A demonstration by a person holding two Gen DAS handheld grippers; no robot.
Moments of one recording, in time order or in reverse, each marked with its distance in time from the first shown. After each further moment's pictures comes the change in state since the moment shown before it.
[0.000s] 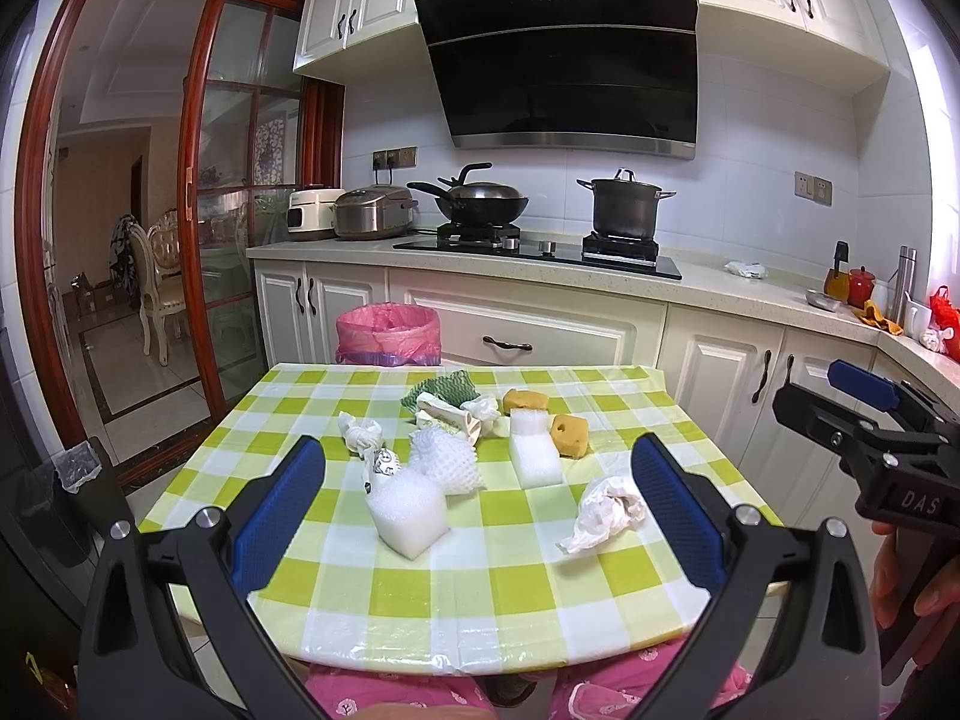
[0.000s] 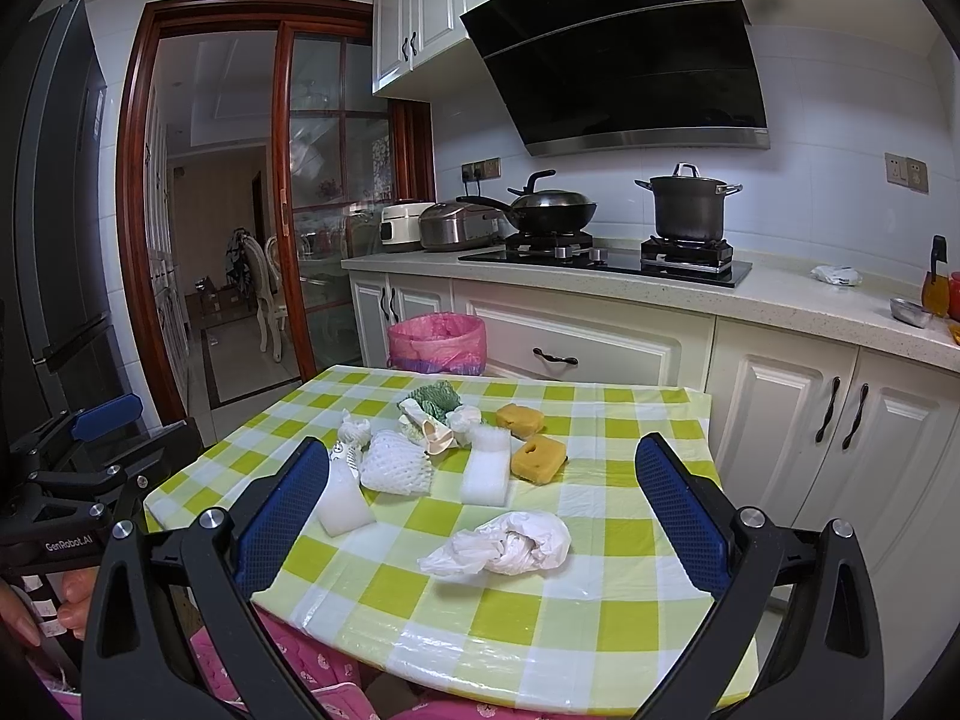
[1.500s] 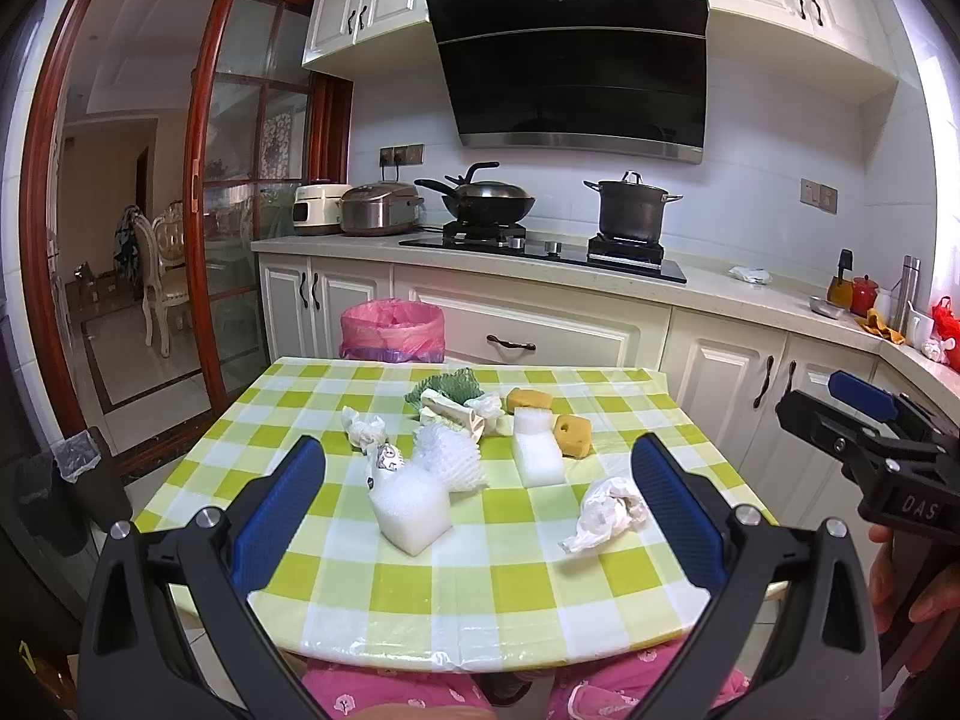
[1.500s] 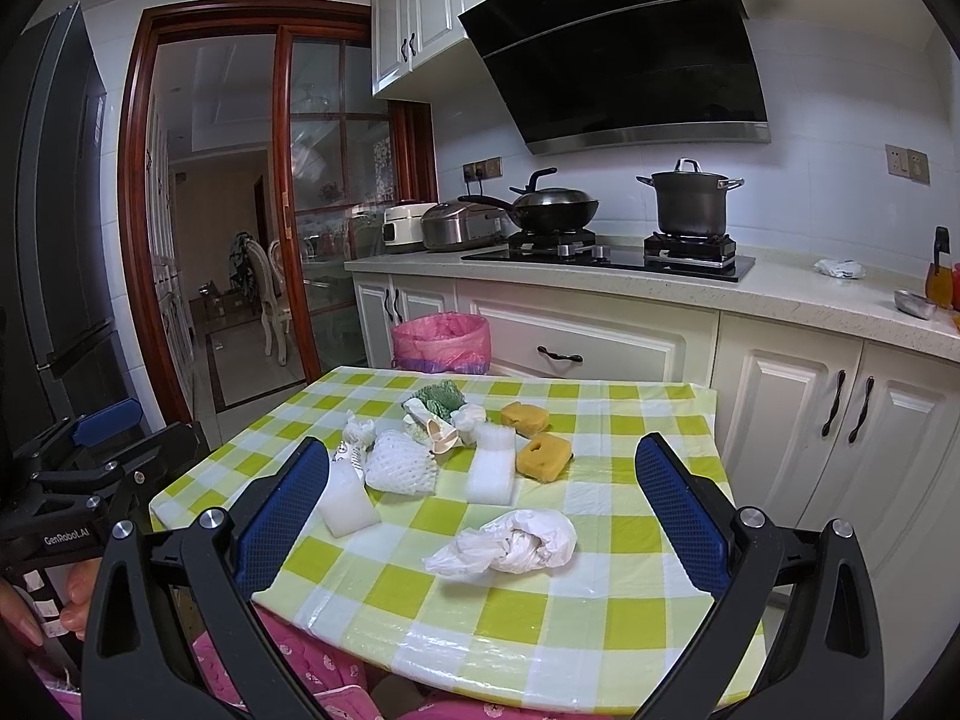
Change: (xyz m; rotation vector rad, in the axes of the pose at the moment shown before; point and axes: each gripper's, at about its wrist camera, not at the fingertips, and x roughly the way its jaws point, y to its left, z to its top) left arm -0.001 -0.002 0.003 -0.010 0.001 0.003; right arm 0.001 0.005 0.001 0.011 -0.004 0.017
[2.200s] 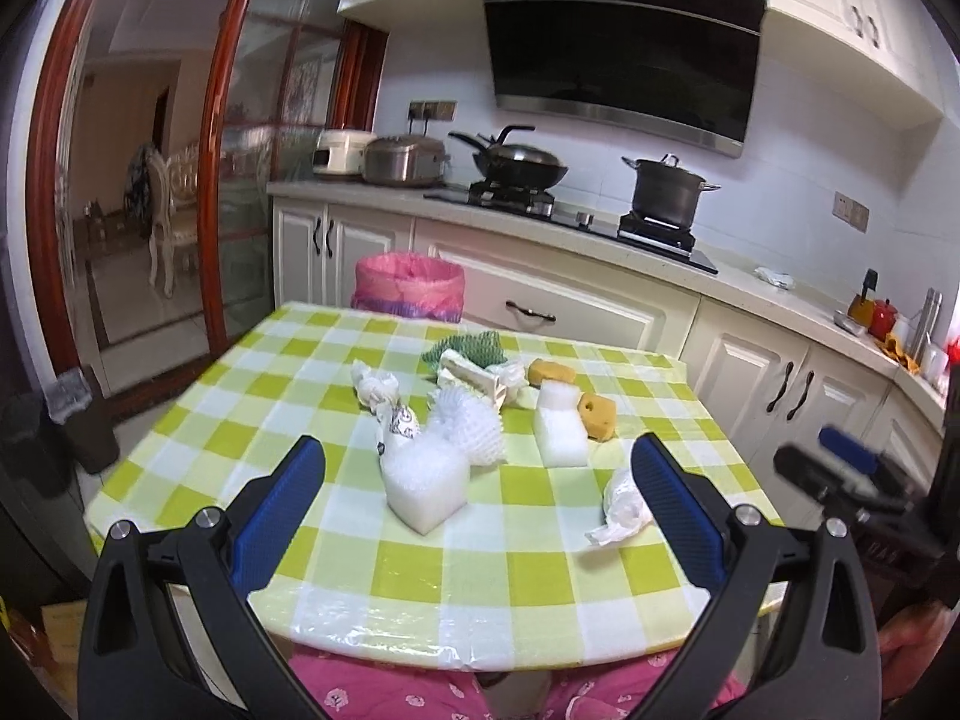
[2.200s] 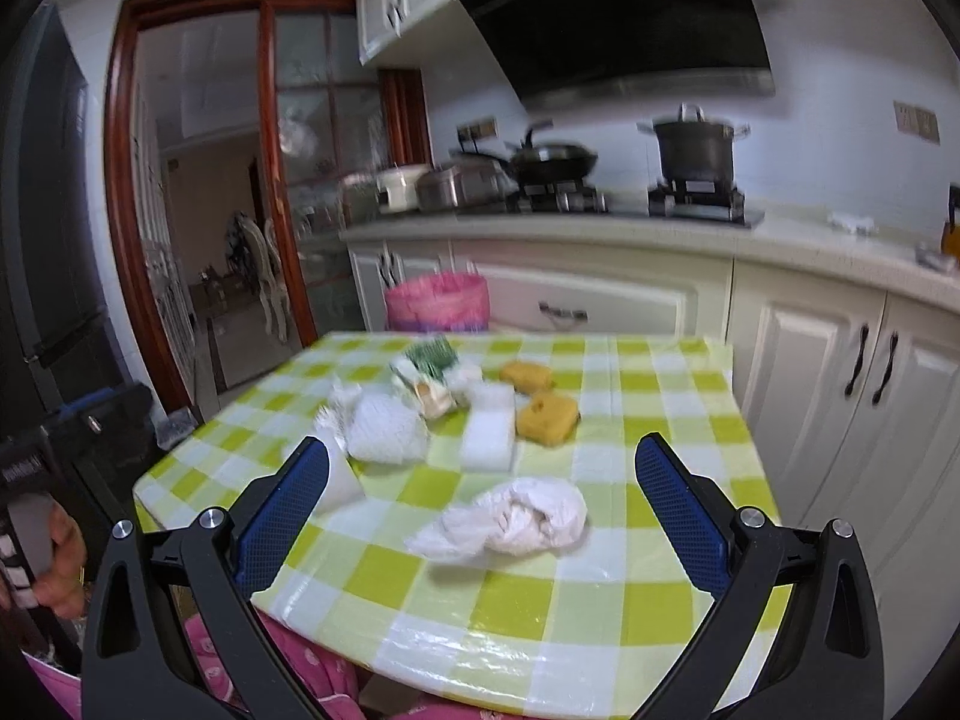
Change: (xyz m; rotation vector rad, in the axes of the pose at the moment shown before) left arm 0.048 0.043 -0.011 -0.133 0.093 0.002; right arm 0.063 -0.025 -0.034 0.055 0.111 0.012
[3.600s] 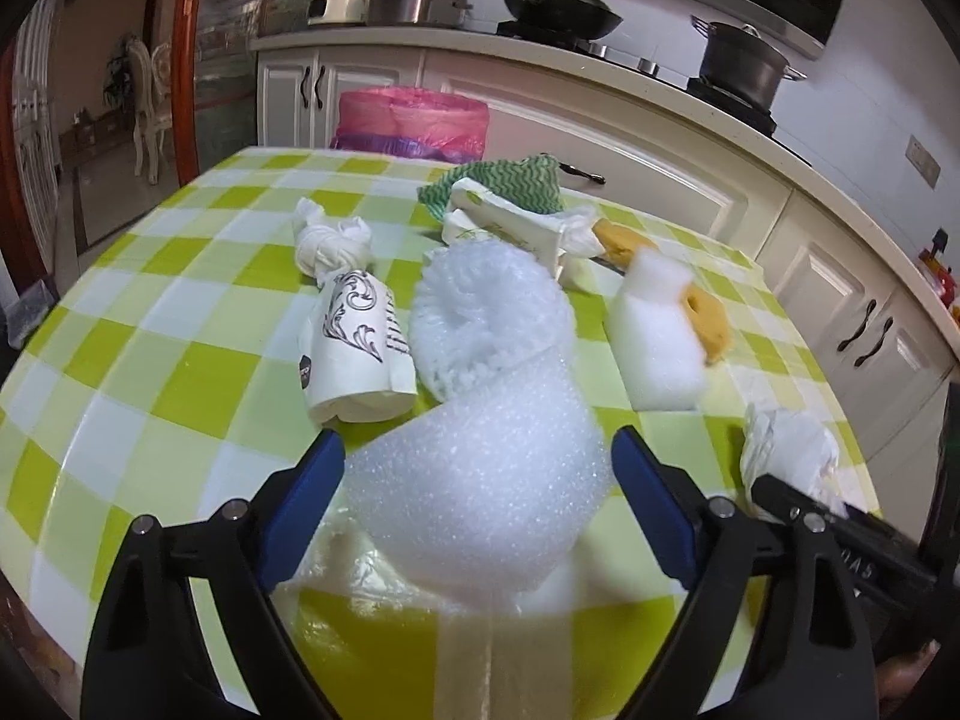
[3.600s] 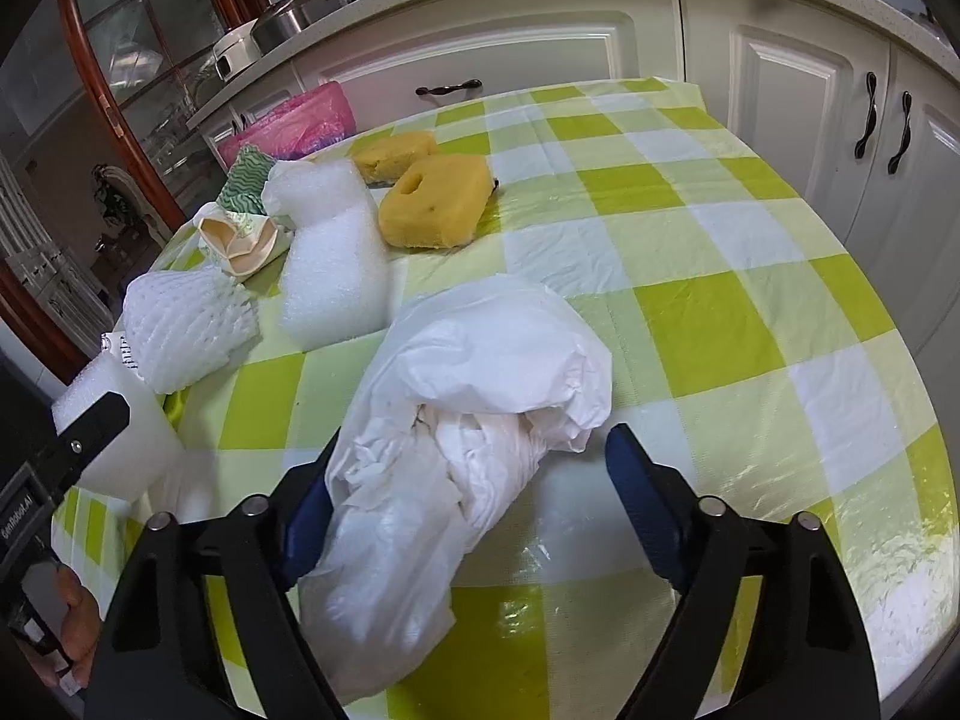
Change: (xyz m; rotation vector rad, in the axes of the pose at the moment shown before) left arm 0.212 0.027 -0.049 -0.049 0.314 0.013; right arm 0.194 -0.051 -0.068 0.281 0.429 -0.170
